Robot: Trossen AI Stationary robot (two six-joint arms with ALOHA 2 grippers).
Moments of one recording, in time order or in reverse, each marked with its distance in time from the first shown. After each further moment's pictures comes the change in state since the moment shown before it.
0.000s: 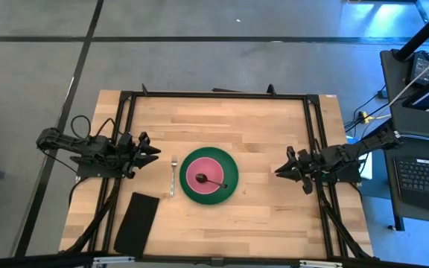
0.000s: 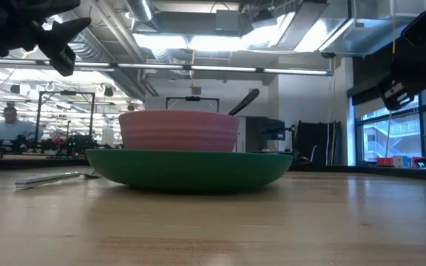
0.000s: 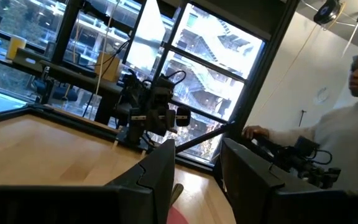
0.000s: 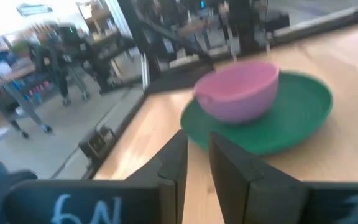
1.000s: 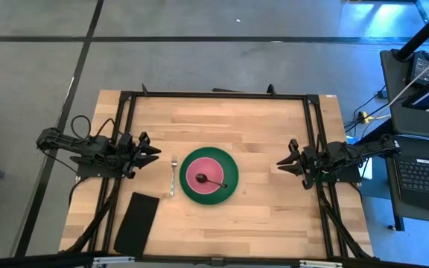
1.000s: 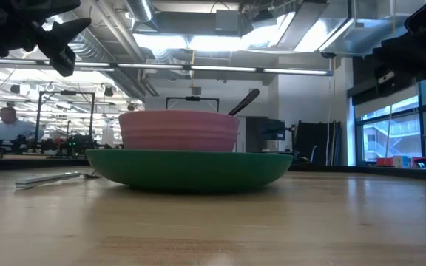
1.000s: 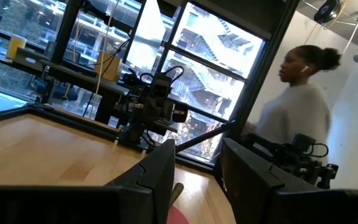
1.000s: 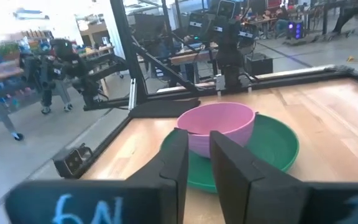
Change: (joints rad) left arm 0.000 0.000 0.000 -0.003 0.001 0.000; right arm -0.117 -0.129 0.006 -0.020 -0.052 -0.176
